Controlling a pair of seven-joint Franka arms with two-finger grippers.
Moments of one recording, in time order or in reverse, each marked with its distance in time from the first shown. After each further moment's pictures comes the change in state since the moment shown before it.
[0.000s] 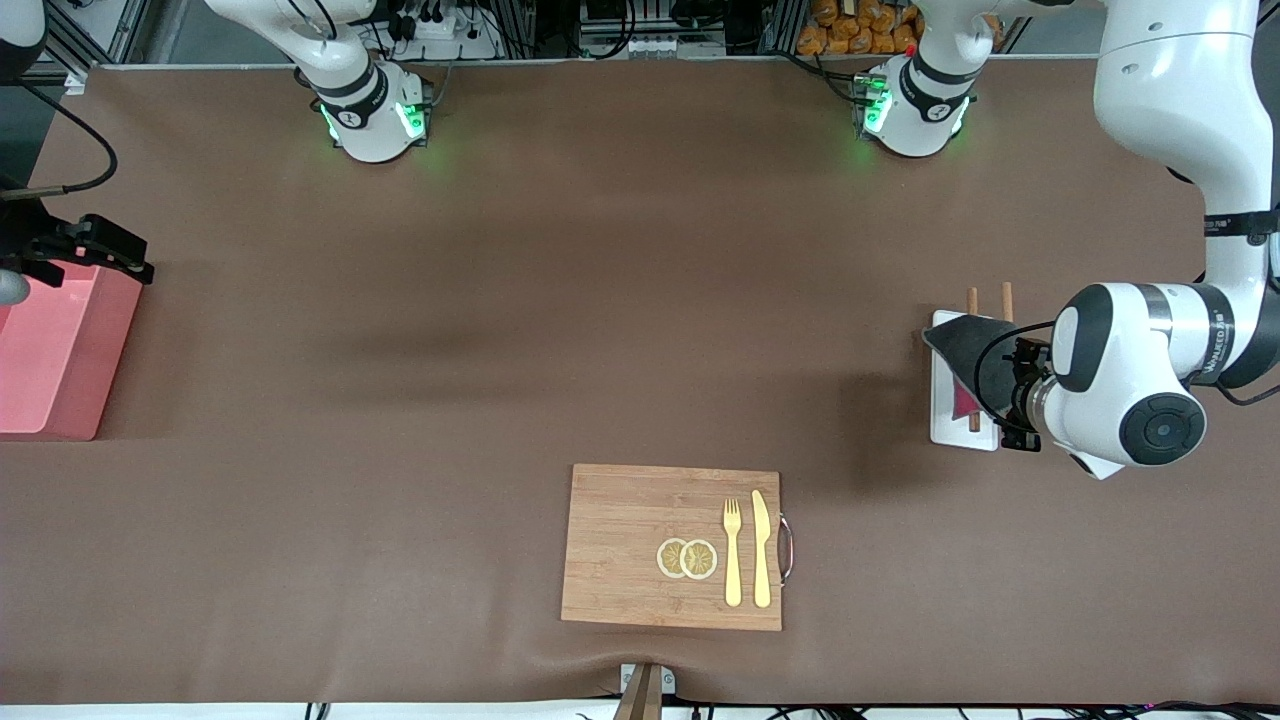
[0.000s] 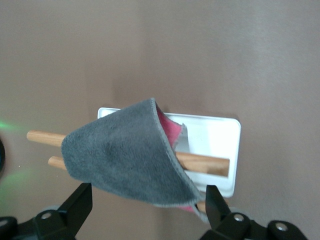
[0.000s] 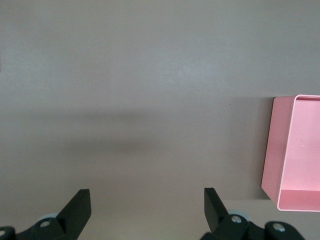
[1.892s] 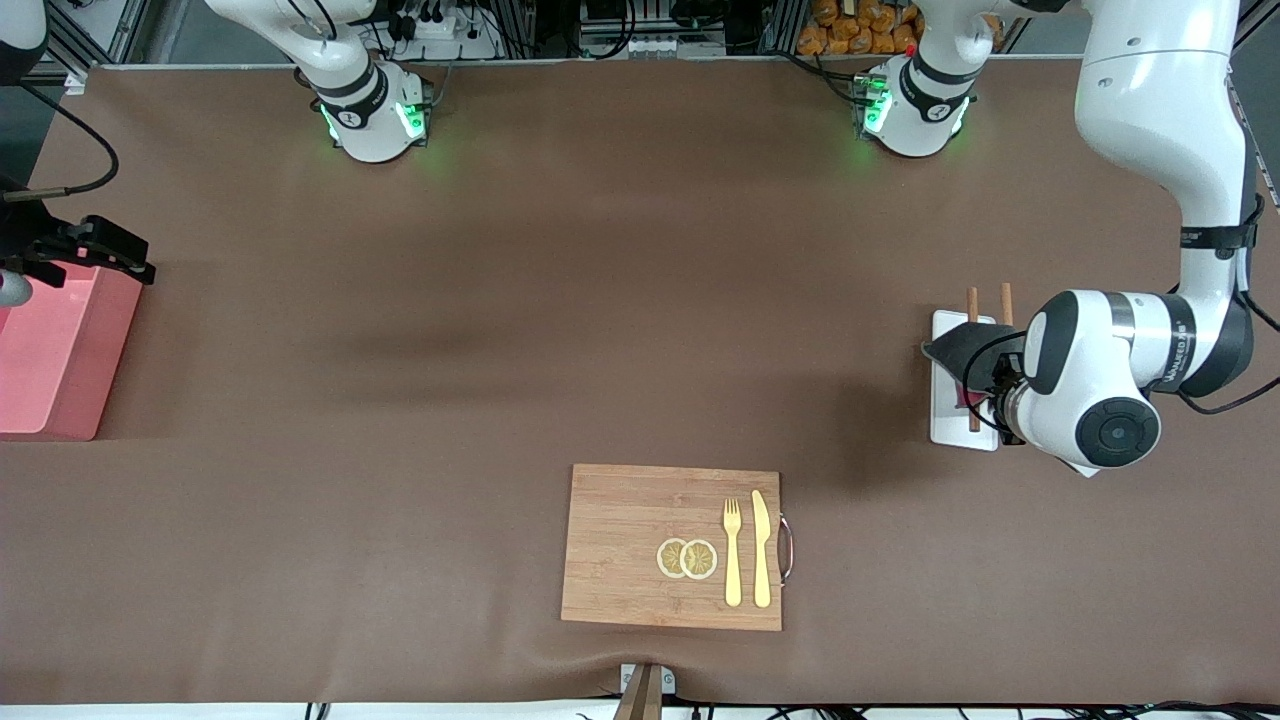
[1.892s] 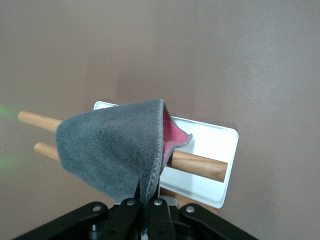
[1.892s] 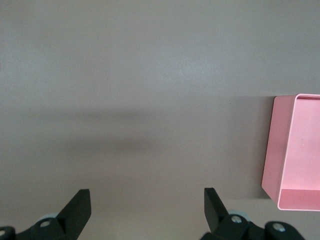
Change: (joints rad) left arm -0.025 -0.001 -0.006 -0.009 0.039 0.024 -0.157; right arm 0.000 0.002 0.000 0.000 0.000 -0.002 0.000
